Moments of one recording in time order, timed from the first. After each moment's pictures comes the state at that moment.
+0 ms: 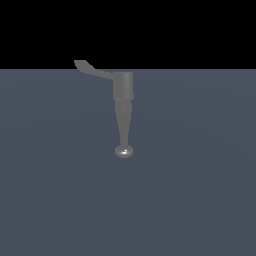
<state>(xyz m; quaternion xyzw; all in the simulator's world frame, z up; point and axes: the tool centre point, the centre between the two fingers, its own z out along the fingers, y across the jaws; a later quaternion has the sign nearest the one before) -0.251 -0.013 0.458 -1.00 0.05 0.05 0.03</state>
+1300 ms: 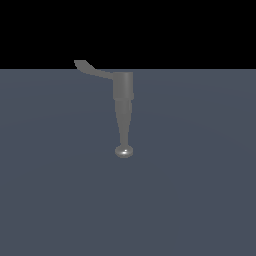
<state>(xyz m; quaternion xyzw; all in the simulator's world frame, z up) -0.139 0.019 0.427 -0.95 0.32 0.04 0.02</state>
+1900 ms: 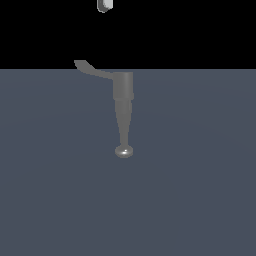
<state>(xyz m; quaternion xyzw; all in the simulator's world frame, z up) -0.087 0.042 0.399 -0.90 0.44 0.03 0.01</state>
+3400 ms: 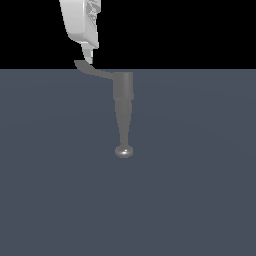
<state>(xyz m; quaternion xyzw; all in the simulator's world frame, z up) 0.012 0.111 0.308 -0.73 0.69 0.00 0.00</state>
